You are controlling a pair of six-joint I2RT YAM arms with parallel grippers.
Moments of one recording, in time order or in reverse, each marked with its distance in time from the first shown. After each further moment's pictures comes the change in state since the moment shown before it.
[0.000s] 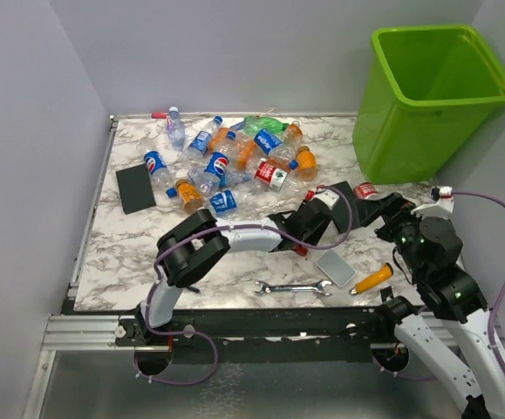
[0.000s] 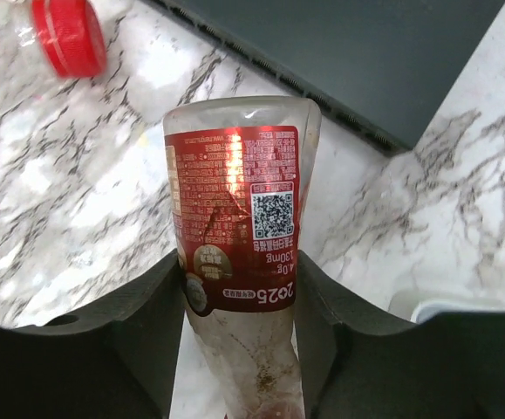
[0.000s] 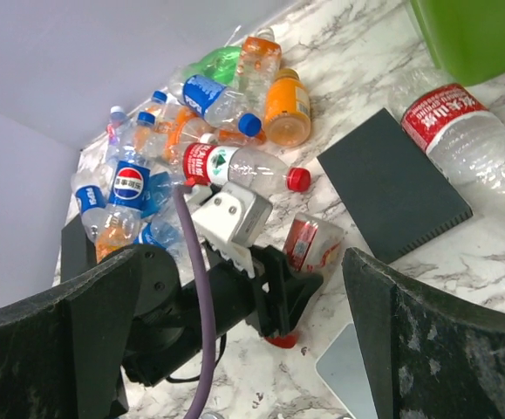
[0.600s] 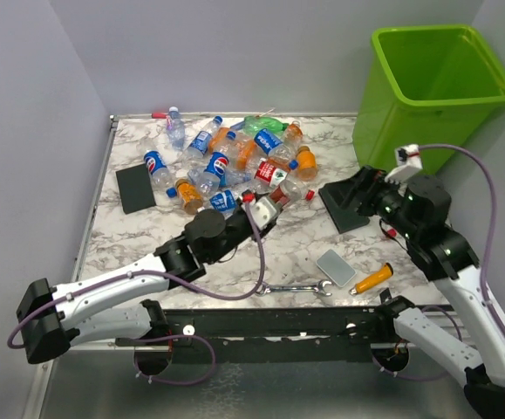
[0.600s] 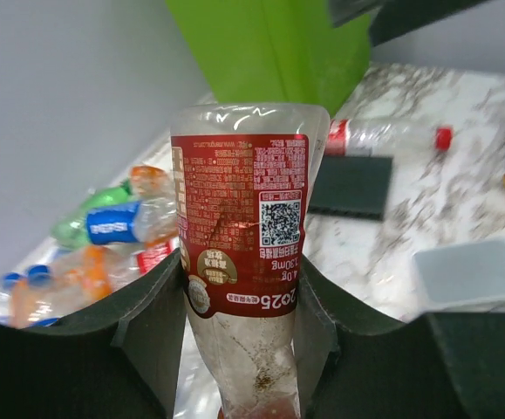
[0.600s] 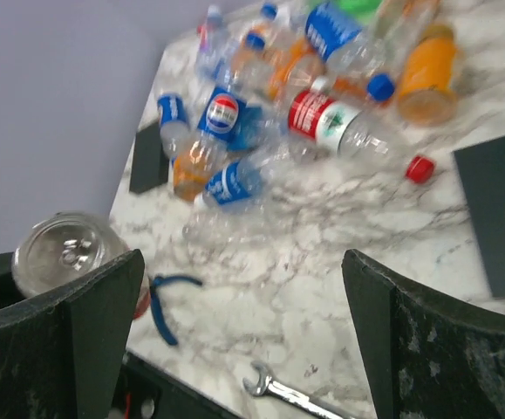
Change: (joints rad) left arm 0.000 -1.001 -0.575 0.276 0.083 0.492; right arm 0.000 0.277 0.237 0.058 -0.321 -0.095
